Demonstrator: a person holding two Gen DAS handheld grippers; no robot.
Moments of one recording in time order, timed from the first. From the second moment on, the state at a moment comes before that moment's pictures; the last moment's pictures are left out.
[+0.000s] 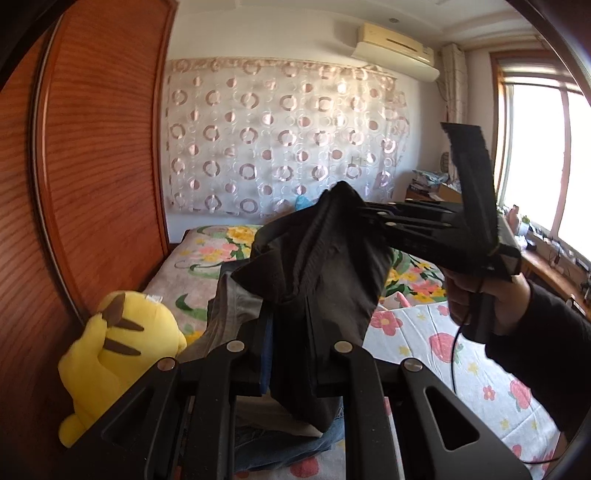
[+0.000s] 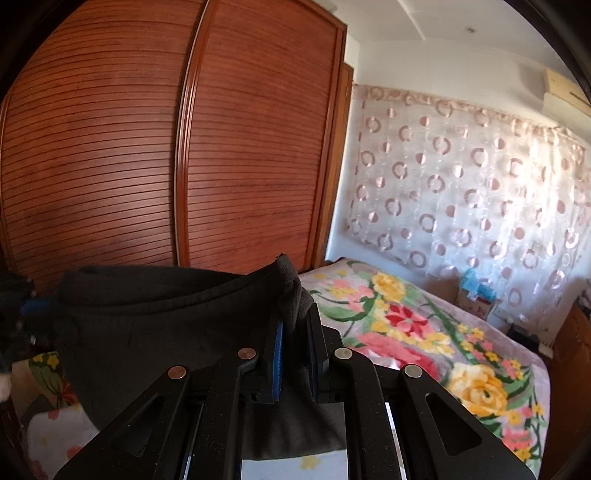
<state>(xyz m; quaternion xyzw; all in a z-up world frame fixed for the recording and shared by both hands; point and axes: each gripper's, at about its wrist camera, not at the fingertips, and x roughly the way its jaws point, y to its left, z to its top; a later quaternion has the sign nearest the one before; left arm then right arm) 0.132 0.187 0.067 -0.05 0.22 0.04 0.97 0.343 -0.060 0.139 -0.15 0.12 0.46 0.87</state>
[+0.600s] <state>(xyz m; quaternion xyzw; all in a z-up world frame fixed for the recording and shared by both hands) 0.118 0.199 0.051 -0.09 0.22 0.07 0.97 0.358 -0.040 0.148 -0.16 0.13 0.49 0.85</state>
